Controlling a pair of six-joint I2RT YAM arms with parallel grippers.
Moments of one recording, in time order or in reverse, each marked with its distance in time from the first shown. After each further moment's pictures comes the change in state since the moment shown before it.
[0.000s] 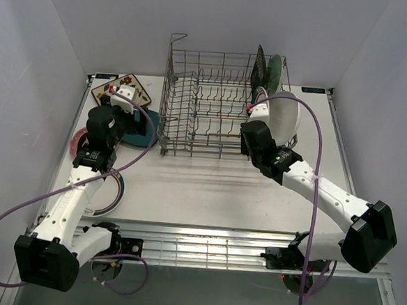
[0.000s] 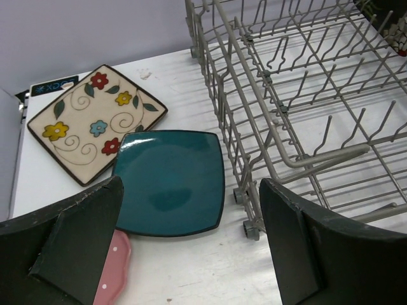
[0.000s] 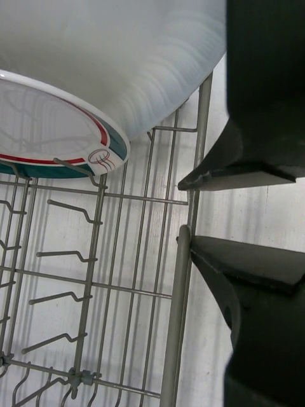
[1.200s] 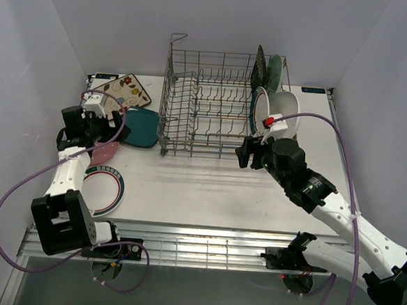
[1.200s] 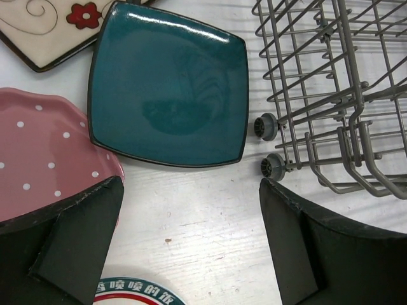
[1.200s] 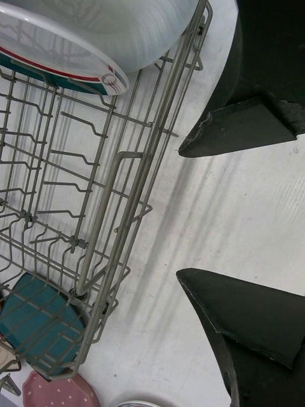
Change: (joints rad) left arm 0.445 0.270 -0.009 -0.113 0.474 -0.098; right arm 0.025 -0.381 -0.146 0.019 -0.305 0.023
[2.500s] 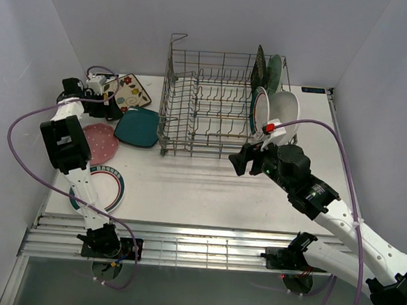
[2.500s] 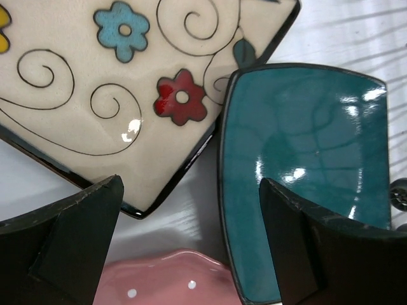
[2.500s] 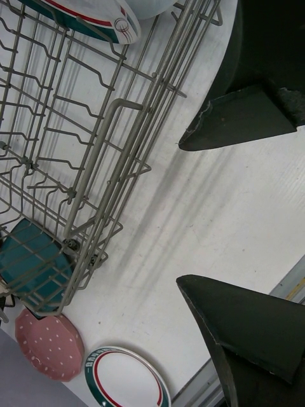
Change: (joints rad) left arm 0.080 0.924 0.867 -0.285 0.159 0.290; right arm 0.003 -0.070 -0.077 0.077 -0.163 0.003
